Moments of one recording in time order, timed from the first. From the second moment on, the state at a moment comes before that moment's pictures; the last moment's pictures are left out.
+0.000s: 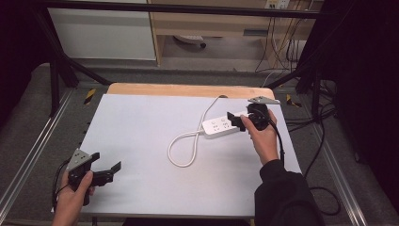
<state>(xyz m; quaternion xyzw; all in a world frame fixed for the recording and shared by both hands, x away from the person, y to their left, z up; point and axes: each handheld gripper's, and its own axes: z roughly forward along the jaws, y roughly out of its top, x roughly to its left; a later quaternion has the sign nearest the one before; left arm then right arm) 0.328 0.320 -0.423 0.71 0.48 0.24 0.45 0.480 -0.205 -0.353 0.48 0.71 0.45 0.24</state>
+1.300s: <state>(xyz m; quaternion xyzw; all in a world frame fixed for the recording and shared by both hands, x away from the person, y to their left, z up) 0.327 0.320 -0.422 0.71 0.48 0.24 0.46 0.351 -0.274 -0.388 0.47 0.65 0.53 0.26</state>
